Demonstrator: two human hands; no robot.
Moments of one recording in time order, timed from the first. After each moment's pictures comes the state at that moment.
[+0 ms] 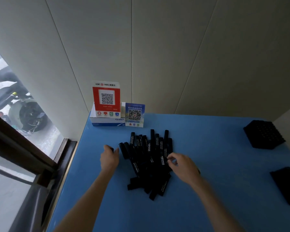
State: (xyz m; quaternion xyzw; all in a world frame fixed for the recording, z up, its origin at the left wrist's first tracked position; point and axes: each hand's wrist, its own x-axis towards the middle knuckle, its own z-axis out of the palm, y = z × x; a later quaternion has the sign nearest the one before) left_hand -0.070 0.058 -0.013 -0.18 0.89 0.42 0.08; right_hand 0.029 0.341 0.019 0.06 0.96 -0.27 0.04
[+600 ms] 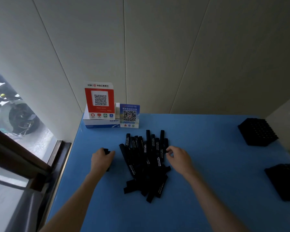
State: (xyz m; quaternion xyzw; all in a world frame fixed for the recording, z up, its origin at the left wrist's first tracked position) left_hand -0.085 0.038 -0.015 -0.13 0.90 0.41 0.12; right_hand -0.005 0.350 0.004 0.13 0.96 -0.25 0.03
